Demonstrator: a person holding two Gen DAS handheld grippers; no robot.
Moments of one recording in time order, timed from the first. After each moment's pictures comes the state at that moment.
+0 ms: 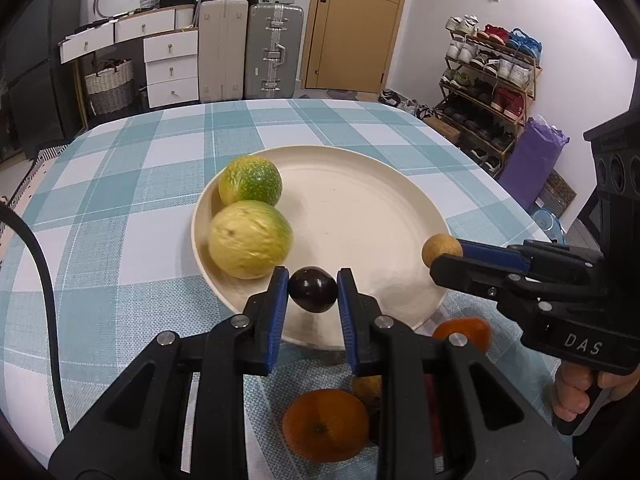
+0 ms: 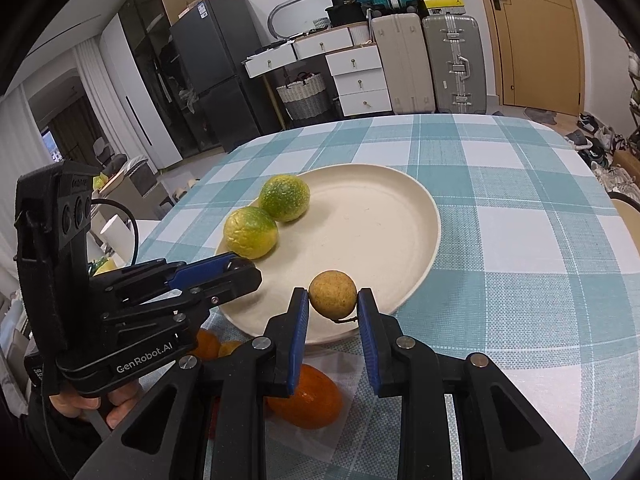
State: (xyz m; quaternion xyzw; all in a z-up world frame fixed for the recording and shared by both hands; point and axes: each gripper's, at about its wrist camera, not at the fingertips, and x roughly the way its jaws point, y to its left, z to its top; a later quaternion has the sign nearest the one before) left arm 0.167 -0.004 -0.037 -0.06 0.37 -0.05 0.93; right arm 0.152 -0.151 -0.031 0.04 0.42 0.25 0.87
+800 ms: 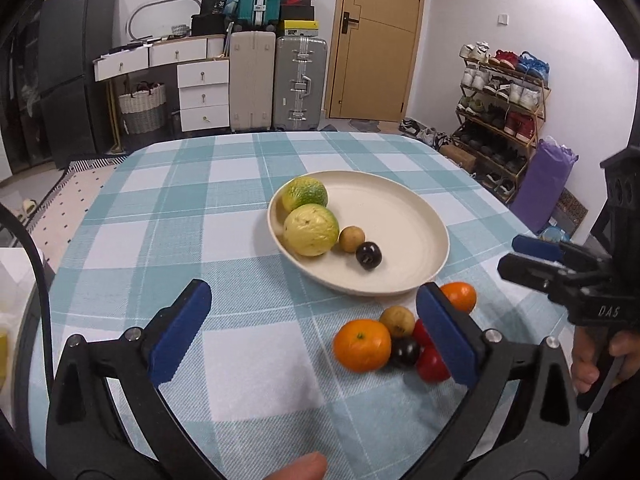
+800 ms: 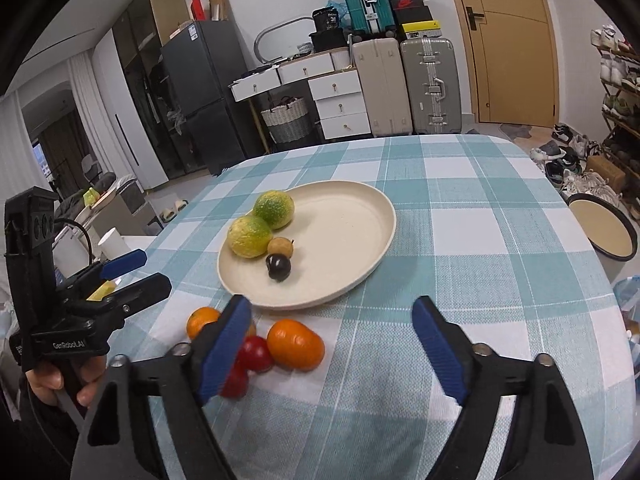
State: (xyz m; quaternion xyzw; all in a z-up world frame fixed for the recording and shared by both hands) left arm 0.075 0.023 -0.001 -0.05 0.32 -0.01 0.95; right arm 0.102 -0.182 -0.009 0.03 0.37 0.22 0.90
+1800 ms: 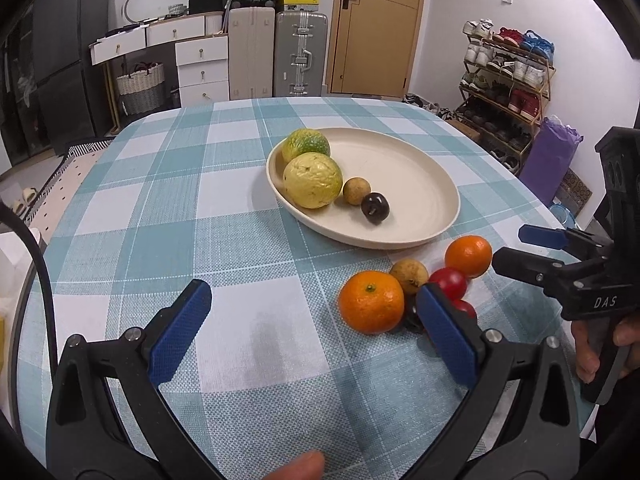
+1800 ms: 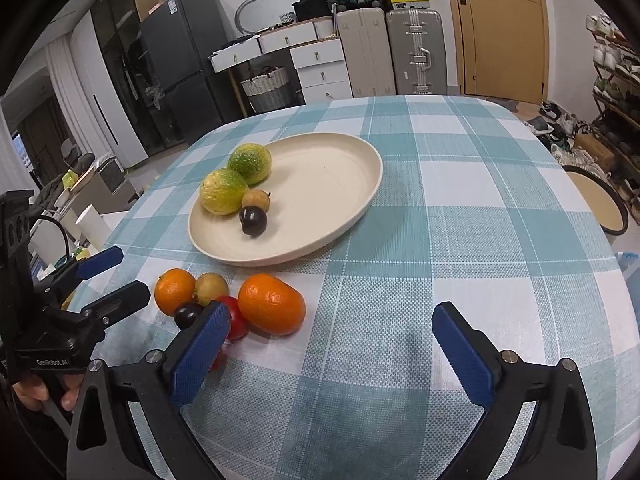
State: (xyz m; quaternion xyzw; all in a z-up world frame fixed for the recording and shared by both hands) left arm 0.075 0.019 -0.032 -0.05 0.36 -0.01 0.93; right arm 0.106 -0.178 -0.041 0.02 0.44 0.18 0.88
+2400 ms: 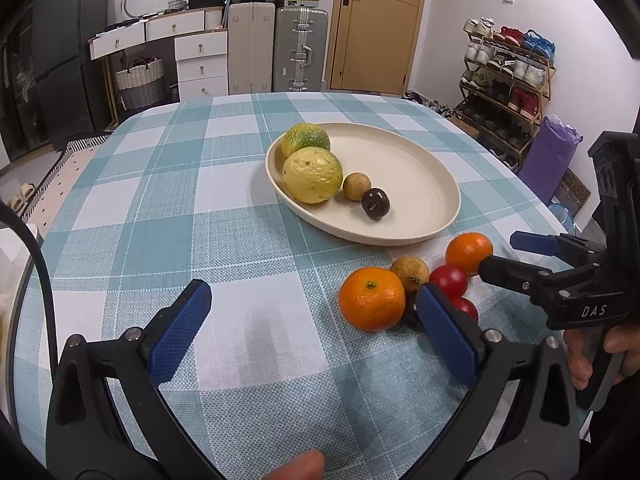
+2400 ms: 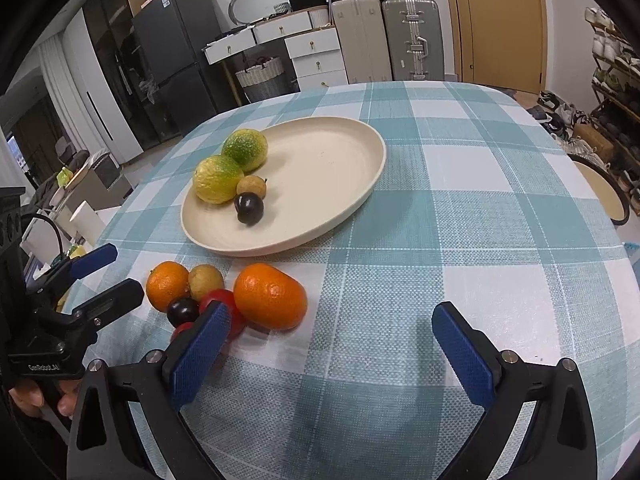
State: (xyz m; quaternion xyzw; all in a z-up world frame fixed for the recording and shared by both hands) left arm 0.079 0.024 -0.036 -0.06 0.37 -0.01 0.93; right arm 0.111 -0.168 -0.050 0.03 0.45 0.18 0.87
